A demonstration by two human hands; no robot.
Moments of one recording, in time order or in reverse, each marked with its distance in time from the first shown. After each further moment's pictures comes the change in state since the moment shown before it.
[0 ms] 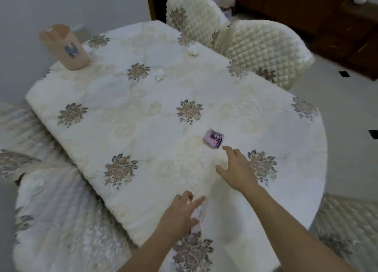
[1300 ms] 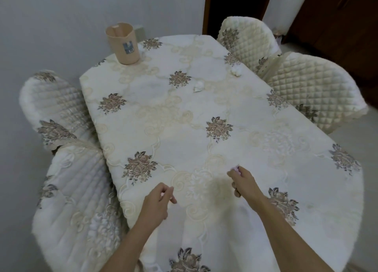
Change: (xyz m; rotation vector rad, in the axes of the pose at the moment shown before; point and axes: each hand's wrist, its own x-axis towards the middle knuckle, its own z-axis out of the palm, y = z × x) left_hand -0.018 -0.029 -0.066 -0.945 0.590 -0.572; right_hand 0.057 -0.026 -0.002 0.710 -0.321 0.141
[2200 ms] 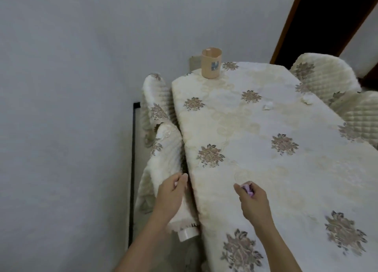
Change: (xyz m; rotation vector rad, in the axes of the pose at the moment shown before) left_hand -0.144 -0.010 -0.134 -0.099 0.375 0.114; right_hand -0.158 -0.028 0.156 -0.036 -0.039 -0.300
